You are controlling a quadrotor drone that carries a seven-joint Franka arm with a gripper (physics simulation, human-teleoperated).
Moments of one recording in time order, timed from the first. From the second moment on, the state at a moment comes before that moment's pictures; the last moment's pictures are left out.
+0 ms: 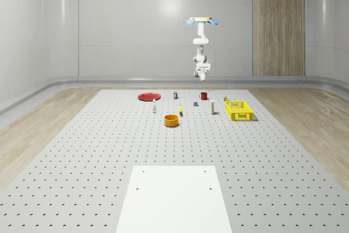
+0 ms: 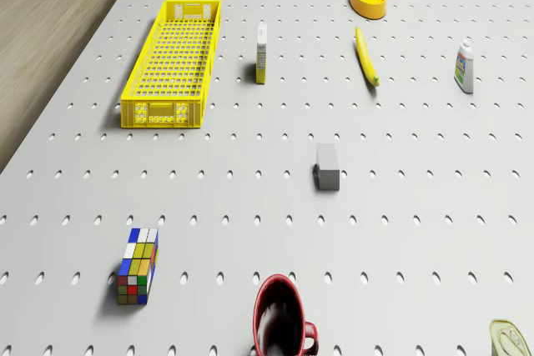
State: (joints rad) arm -0.01 -0.71 0.01 -2.04 0.00 1.37 0.78
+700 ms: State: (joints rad) arm -0.01 -0.71 0.01 -2.05 0.00 1.38 0.78
